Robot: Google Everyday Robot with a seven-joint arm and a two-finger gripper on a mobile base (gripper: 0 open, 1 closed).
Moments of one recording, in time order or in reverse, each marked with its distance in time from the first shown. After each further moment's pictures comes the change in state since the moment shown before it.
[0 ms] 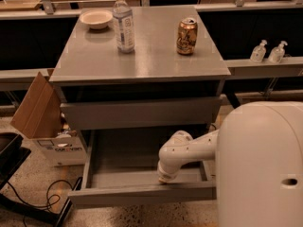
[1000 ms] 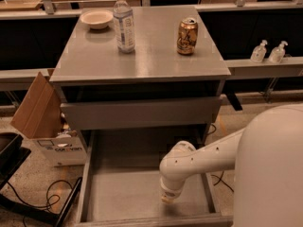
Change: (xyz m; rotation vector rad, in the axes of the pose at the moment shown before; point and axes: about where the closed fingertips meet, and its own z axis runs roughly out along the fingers) arm 0.026 0.080 -0.023 -0.111 0.067 0.033
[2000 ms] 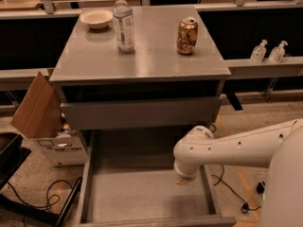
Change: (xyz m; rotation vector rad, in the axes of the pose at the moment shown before) arm 0.039 -0.047 -0.057 0.110 0.031 -0.130
